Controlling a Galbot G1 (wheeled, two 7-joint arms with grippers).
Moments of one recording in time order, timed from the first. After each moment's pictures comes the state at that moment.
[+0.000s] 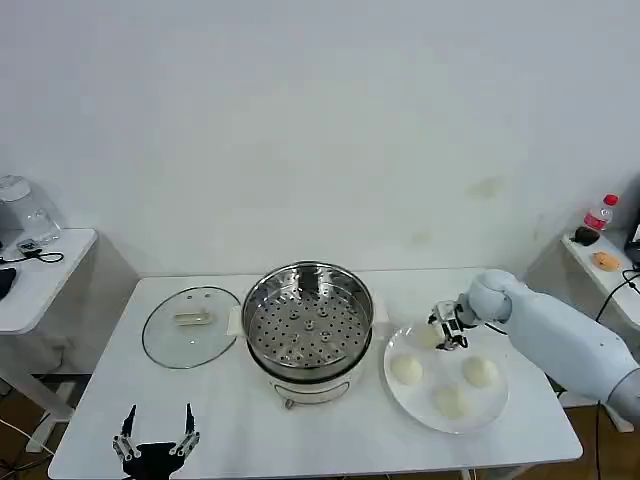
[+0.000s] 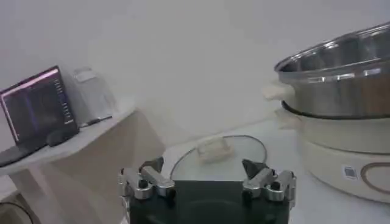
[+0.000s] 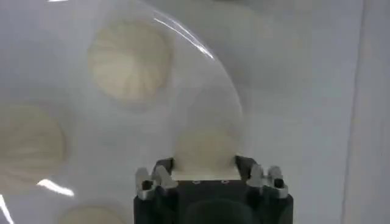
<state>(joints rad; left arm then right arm) 1.90 -1.47 -0.56 -2.18 0.20 0.04 -0.30 -0.12 0.78 -0.70 1.19 -0.25 -0.14 -0.95</state>
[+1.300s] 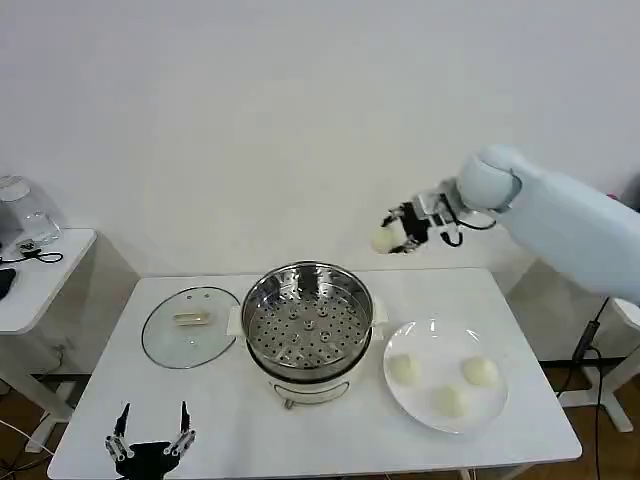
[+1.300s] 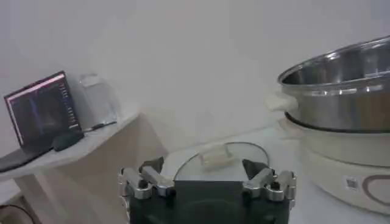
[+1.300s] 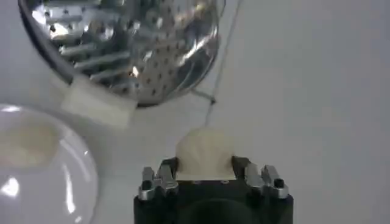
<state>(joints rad) 1.94 -1.46 -0.57 -2.24 0.18 0.04 -0.31 0.51 0.93 -1.01 1.34 0.13 -0.03 -0.97</state>
